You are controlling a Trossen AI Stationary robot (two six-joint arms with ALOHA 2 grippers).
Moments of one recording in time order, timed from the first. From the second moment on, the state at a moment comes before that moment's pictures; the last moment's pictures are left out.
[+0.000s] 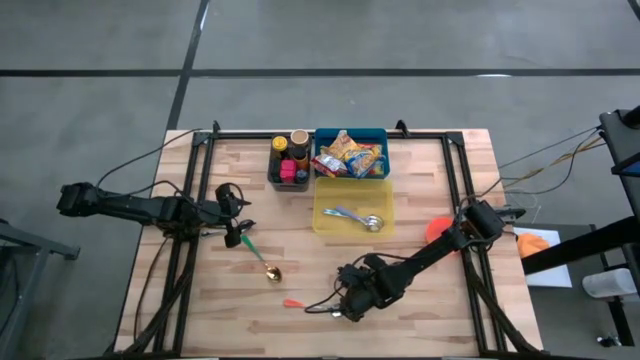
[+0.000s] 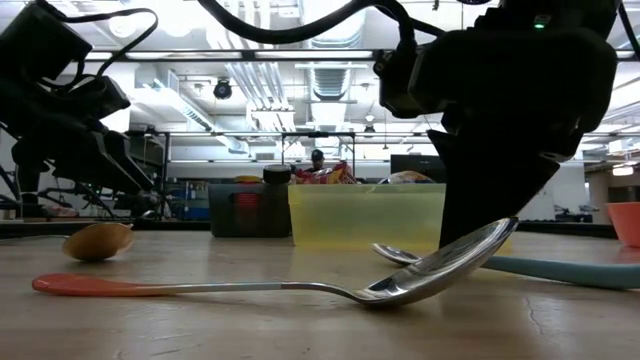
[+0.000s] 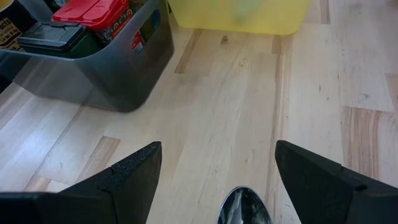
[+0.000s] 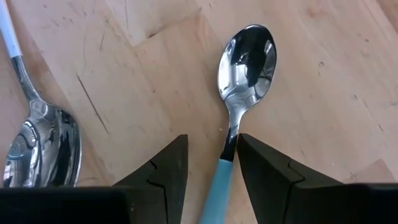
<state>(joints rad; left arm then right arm) -0.09 0.46 0.12 -0.34 -0.36 -0.10 0.53 2.05 1.34 -0.63 0.31 1.07</state>
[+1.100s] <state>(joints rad) -0.09 0.46 0.12 -0.34 -0.36 -0.10 0.53 2.05 1.33 -0.62 0.31 1.03</state>
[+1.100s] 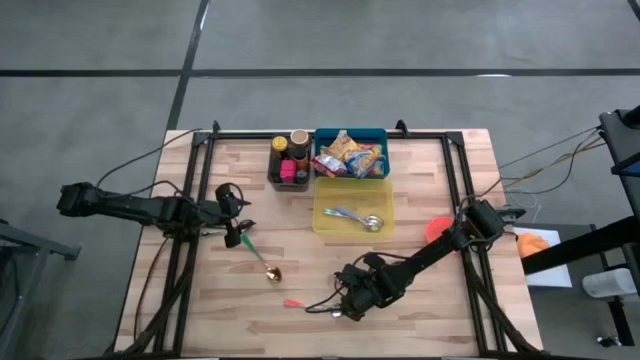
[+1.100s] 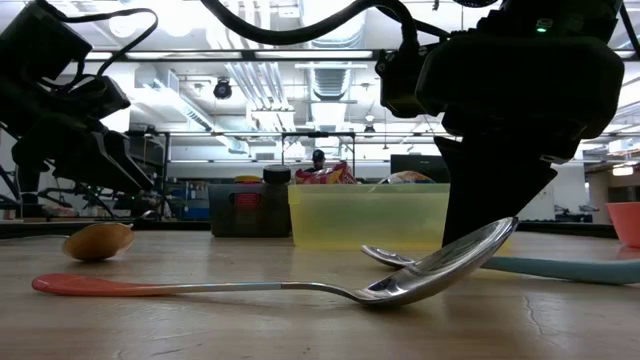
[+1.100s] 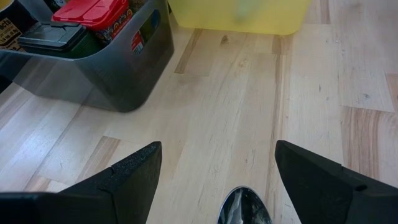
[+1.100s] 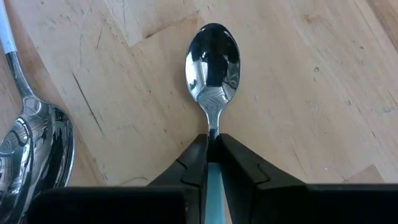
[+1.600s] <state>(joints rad) -0.09 0.46 0.12 -0.34 -0.37 -0.10 0.53 2.04 1.35 -0.63 0.31 1.01</state>
